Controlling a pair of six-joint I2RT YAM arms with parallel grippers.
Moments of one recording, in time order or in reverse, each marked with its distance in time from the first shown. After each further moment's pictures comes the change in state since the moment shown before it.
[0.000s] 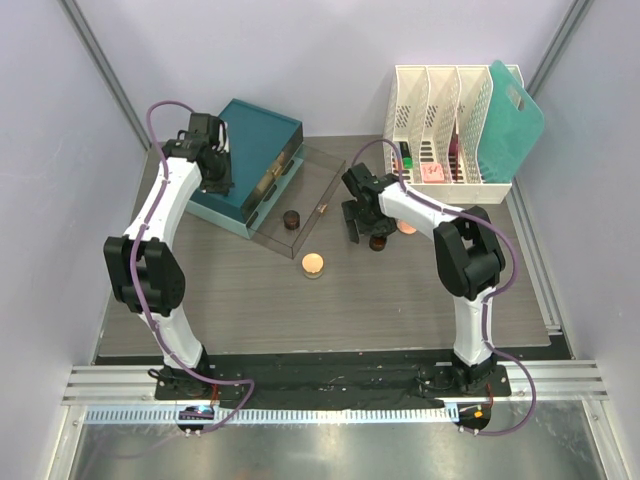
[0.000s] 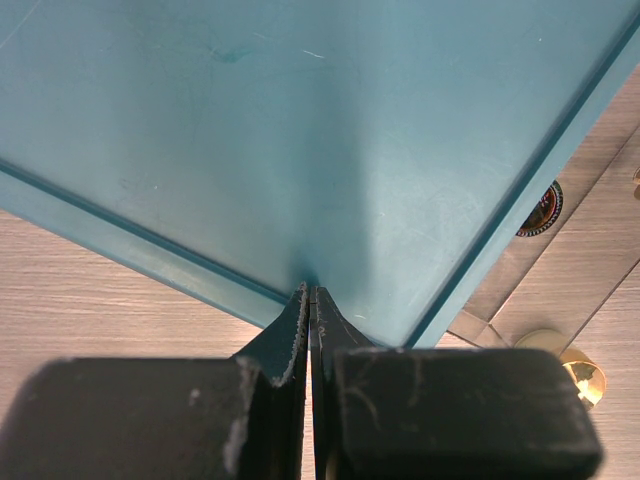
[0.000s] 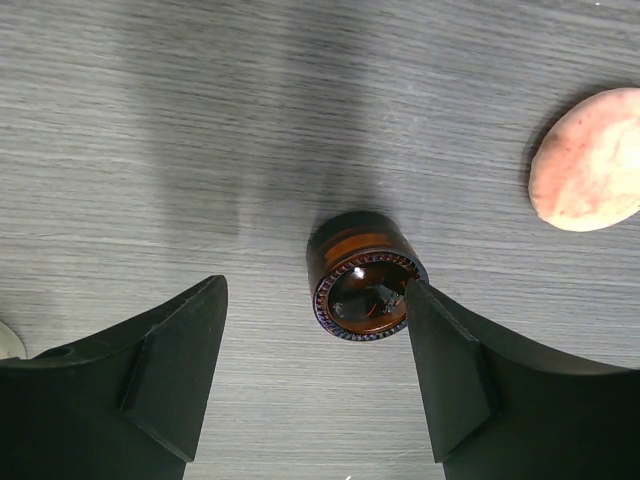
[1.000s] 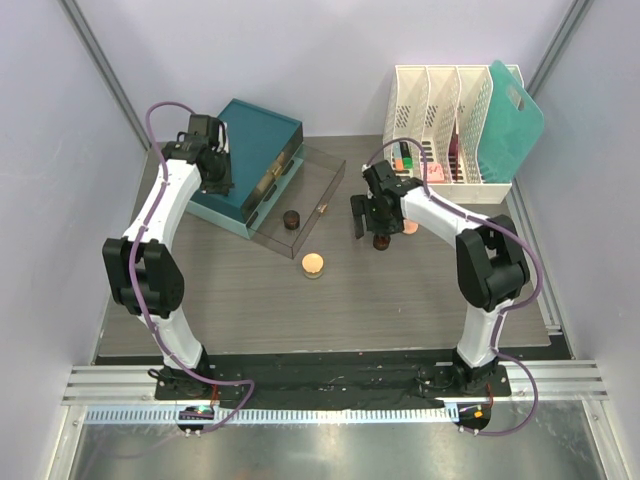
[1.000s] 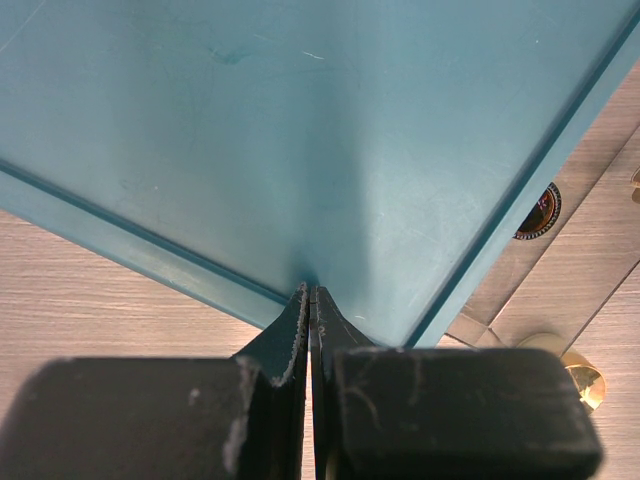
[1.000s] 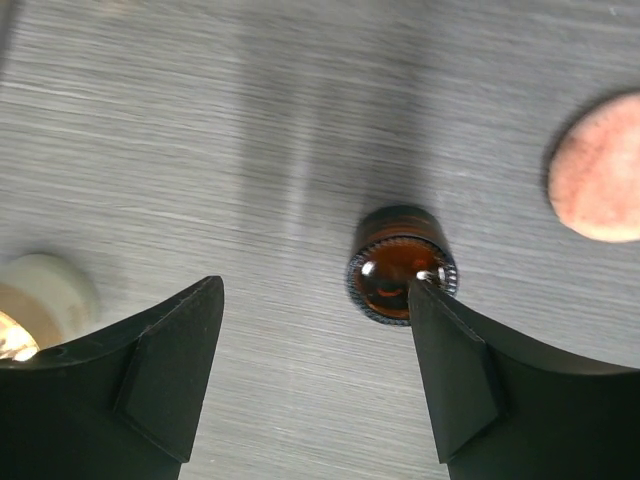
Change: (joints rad) left arm 0.000 -0.015 -0.028 0.029 0.000 0.000; right arm -0.071 -0.149 -0.164 0.161 -0.179 0.003
